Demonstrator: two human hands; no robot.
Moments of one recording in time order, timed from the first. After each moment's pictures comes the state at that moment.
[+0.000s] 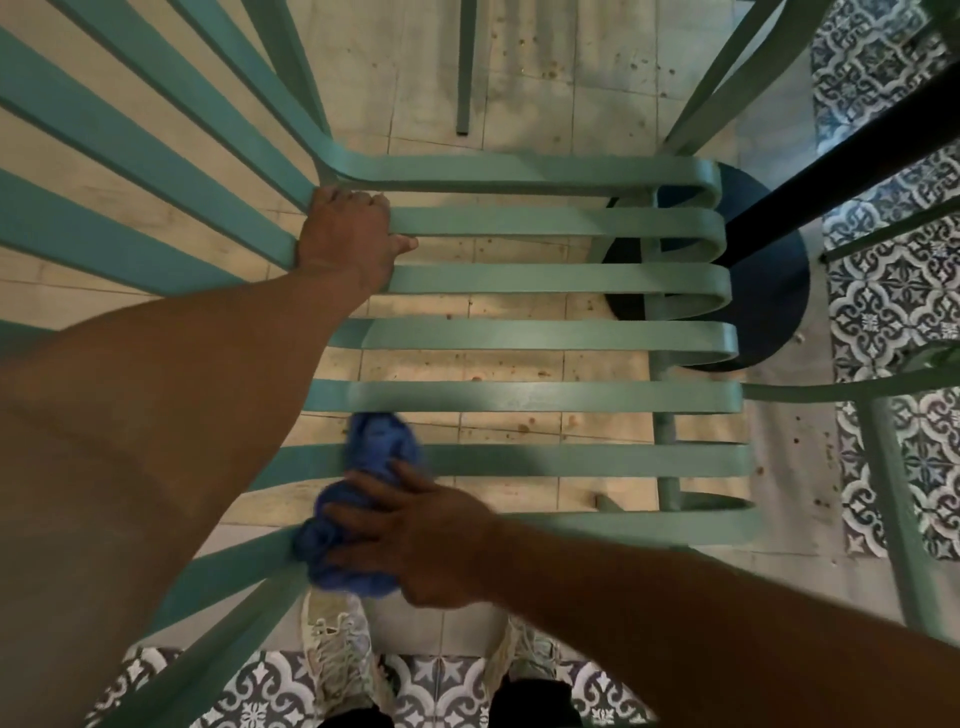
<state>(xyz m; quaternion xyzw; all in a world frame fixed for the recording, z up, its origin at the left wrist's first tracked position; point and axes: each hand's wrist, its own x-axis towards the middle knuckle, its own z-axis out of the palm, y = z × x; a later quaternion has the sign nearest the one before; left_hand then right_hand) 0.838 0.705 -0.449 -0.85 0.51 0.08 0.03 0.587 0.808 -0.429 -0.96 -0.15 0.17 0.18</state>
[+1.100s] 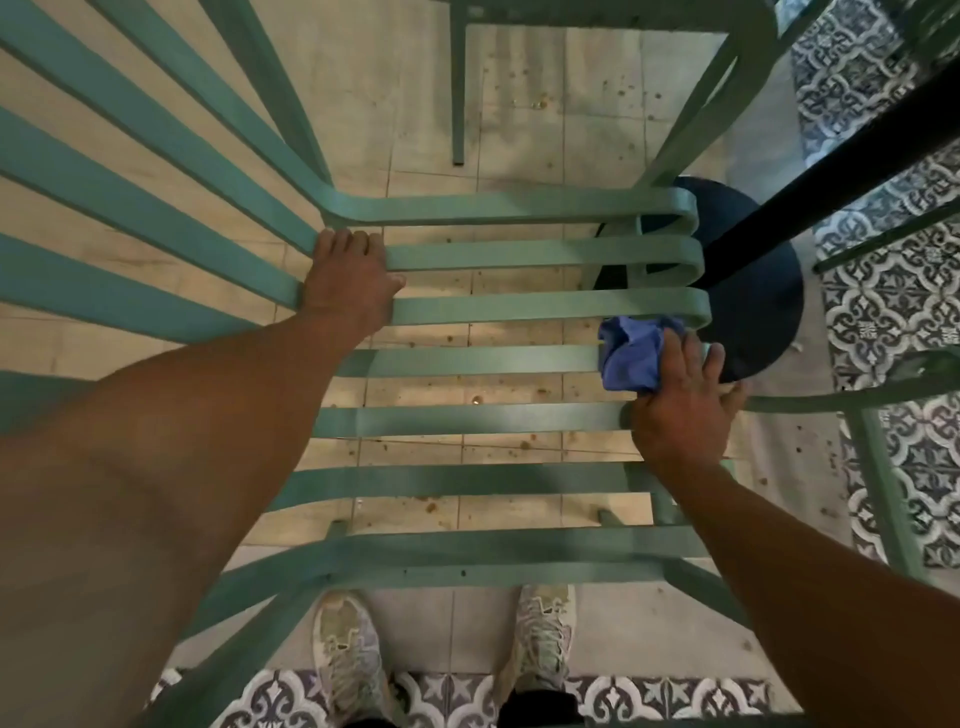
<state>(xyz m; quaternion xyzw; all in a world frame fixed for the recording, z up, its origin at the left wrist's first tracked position) 0.832 0.710 -0.450 -0.85 0.52 0.08 0.07 0.488 0.641 -0.426 -0.79 0.60 0.07 0.10</state>
